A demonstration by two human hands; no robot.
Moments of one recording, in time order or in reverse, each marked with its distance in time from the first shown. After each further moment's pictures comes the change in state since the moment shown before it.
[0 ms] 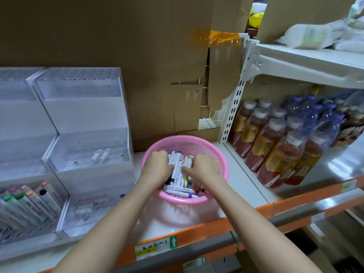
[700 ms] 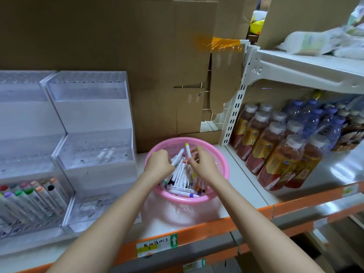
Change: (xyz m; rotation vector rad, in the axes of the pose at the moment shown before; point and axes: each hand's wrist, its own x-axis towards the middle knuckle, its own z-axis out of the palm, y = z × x) left_hand 0.001 0.001 -0.005 -0.130 -0.069 -0.053; right_hand -0.006 0.000 -0.008 0.558 0.086 -0.119
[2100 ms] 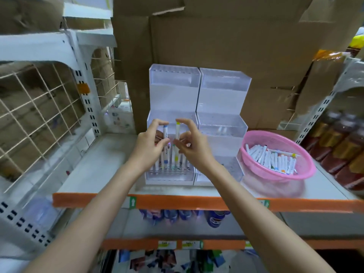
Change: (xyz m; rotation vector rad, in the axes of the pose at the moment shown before) left_hand -0.199 -0.221 -0.204 -0.369 0.511 0.256; right_hand -0.117 -0.256 0.186 0.340 -0.089 -0.564
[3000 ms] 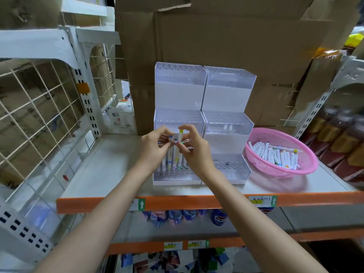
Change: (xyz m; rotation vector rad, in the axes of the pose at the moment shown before) left_hand -0.002 -0.032 -0.001 -0.087 0.022 0.017; right_hand -0.009 0.003 0.035 -0.051 0.130 0.051
